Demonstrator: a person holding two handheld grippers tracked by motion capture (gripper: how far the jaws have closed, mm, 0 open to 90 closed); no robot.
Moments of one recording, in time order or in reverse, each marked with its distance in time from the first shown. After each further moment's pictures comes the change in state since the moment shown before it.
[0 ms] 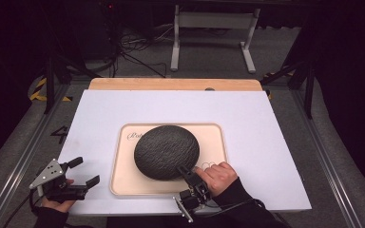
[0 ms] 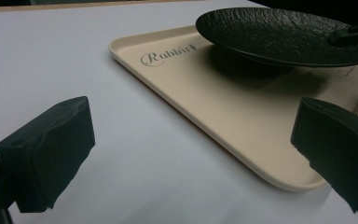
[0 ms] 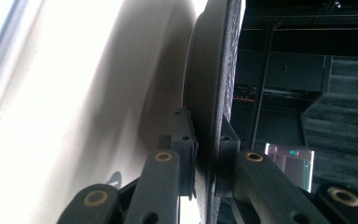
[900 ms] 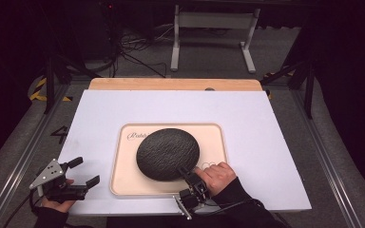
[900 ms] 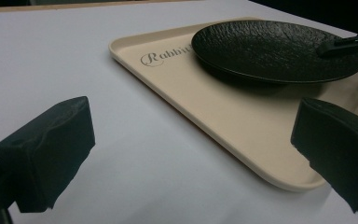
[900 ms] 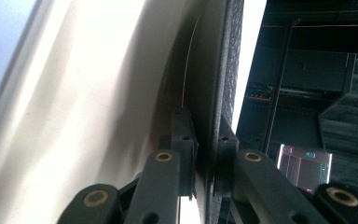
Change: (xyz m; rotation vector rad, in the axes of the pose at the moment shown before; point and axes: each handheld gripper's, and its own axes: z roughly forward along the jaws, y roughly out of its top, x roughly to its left) left arm 0.000 0.000 0.000 0.001 0.000 0.004; right arm 0.008 -0.003 0.008 0.014 0.059 -0.004
